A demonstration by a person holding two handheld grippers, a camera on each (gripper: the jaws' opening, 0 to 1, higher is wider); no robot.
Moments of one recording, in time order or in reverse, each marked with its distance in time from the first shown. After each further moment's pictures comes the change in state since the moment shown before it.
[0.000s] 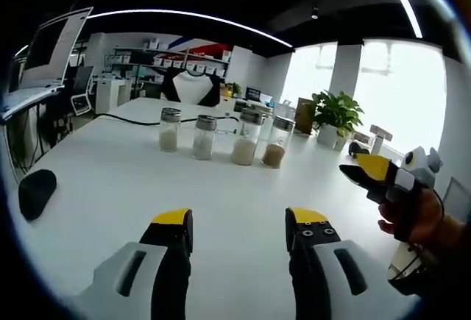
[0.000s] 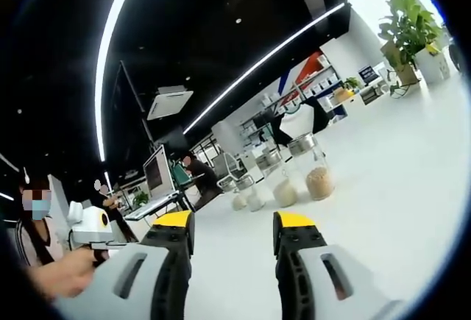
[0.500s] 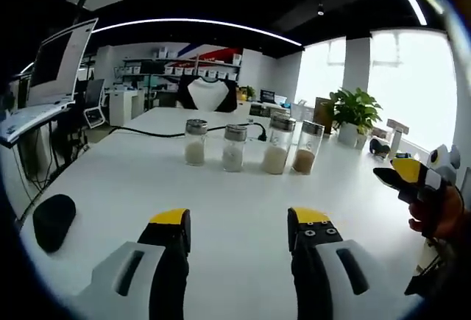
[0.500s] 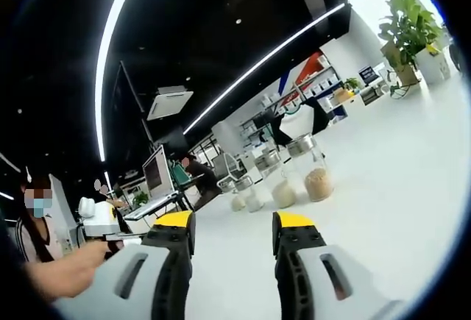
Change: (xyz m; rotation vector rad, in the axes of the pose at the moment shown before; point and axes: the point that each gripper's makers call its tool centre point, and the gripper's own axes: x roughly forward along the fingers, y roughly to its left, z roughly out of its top) left arm 0.019 0.050 0.022 0.068 -0.019 0.111; right arm 0.002 -0.004 0.000 -0.006 0.000 -0.002
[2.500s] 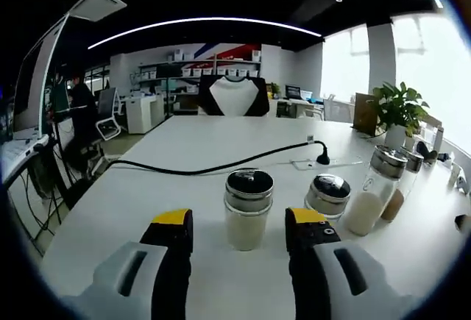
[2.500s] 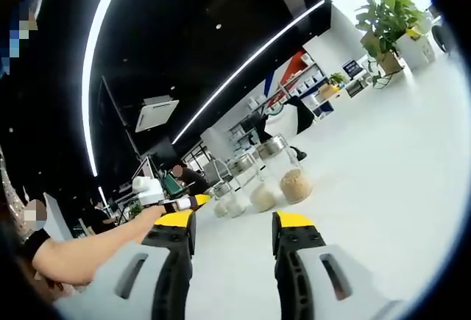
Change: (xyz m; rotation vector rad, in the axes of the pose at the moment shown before) left arm 0.168 0.085 0.072 0.050 0.018 0.142; right arm 0.002 -0.041 0.005 0.087 -0.033 -0.055
